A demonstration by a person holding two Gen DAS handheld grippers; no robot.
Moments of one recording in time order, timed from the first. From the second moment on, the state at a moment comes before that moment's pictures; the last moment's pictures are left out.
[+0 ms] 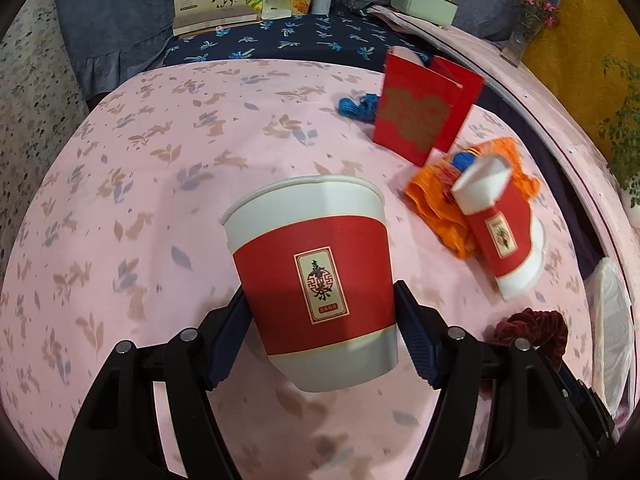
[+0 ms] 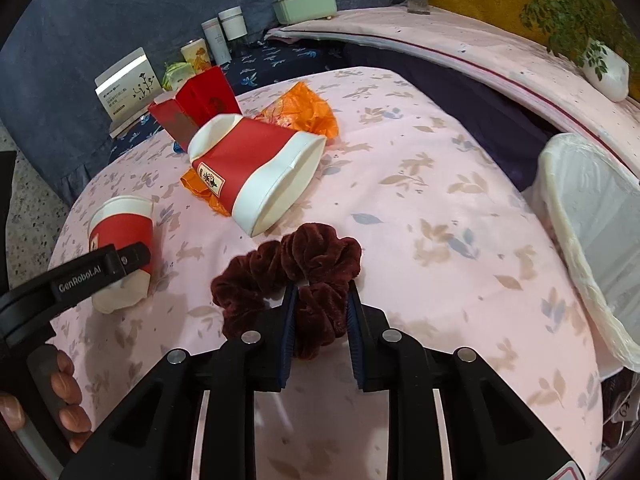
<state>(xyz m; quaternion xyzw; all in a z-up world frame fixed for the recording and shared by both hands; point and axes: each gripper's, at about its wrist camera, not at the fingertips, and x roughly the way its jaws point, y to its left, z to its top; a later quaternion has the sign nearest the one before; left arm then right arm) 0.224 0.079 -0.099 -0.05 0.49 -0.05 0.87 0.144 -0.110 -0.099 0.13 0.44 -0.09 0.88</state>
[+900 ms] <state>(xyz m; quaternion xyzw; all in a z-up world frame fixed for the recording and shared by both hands) 0.125 -0.061 -0.032 0.01 0.44 -0.16 0.88 0.035 -0.214 -0.025 0.18 0.35 -0.15 0.91</state>
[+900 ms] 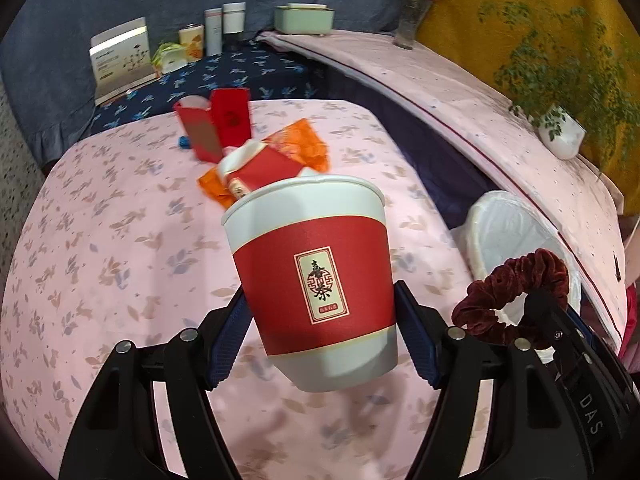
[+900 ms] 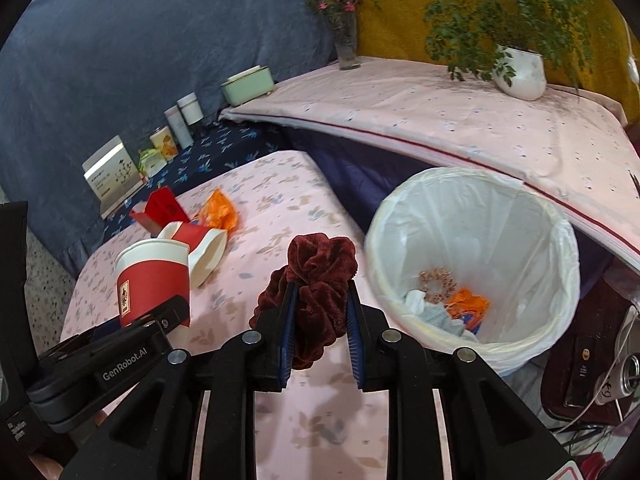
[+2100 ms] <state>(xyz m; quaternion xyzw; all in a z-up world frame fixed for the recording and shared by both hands) 0.078 -0.266 -0.031 0.12 0.43 -0.31 0.84 -0.050 -0.384 -0.029 0.26 0.30 -0.29 0.87</state>
